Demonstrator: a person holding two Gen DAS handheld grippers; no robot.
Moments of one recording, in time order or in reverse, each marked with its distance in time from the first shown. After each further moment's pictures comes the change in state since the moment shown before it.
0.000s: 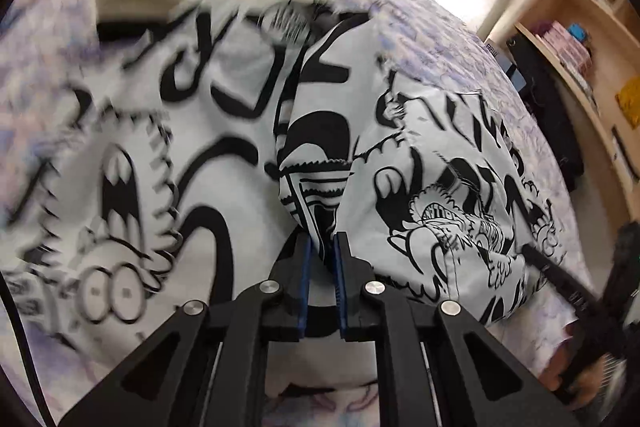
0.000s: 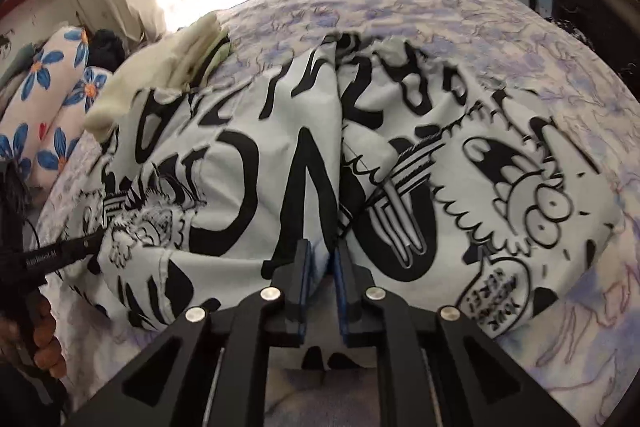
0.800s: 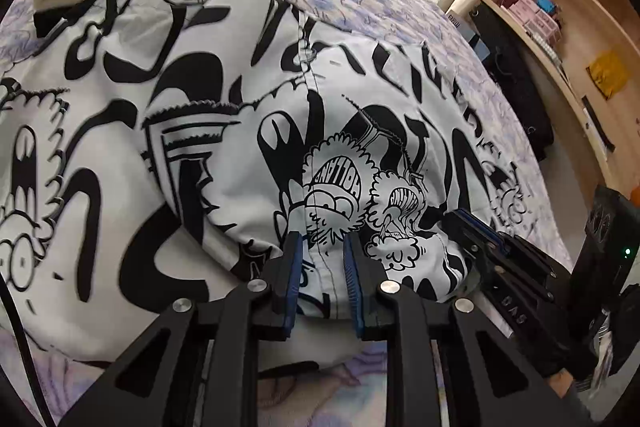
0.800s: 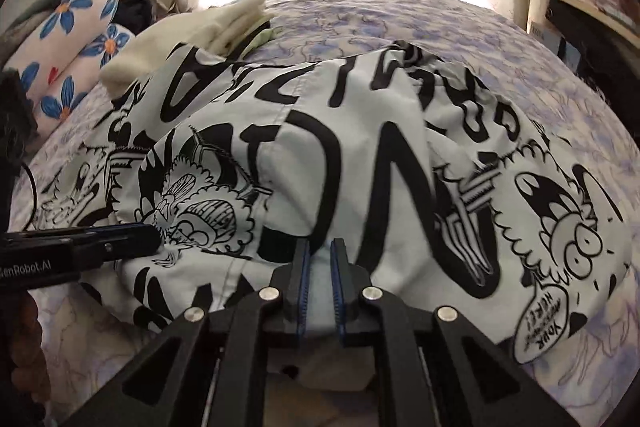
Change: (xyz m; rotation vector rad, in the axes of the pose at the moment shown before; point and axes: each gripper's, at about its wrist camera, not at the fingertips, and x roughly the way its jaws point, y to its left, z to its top) left arm 0.018 -0.026 -0.009 0.035 0.104 -0.169; right arm 0.019 0.046 -0.007 -0.186 -0.011 -0.009
